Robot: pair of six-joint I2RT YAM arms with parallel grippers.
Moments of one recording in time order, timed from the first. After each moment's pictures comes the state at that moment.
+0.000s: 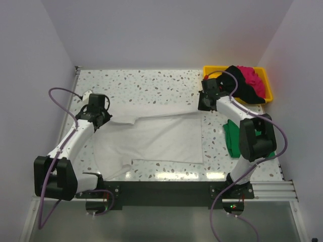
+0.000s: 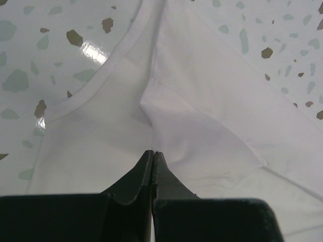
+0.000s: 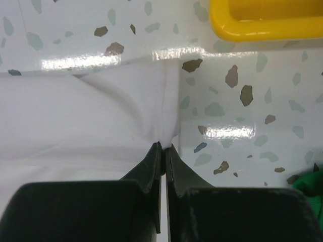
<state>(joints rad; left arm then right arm) -0.12 1.28 0.89 -0.48 -0.32 -0.70 0.28 1.76 1.25 -0.42 0.15 0.35</state>
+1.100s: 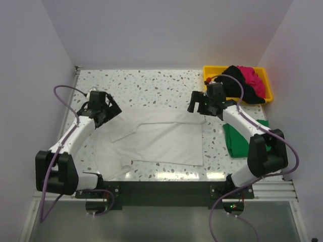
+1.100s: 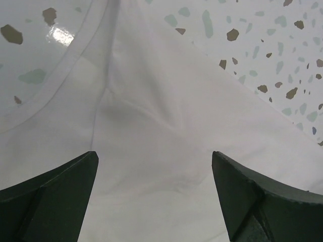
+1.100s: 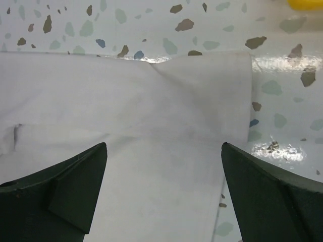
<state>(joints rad) -0.12 1.28 0.90 -0.48 -0.17 -0.69 0.29 1.53 1.07 -0.36 -0.05 0.41</state>
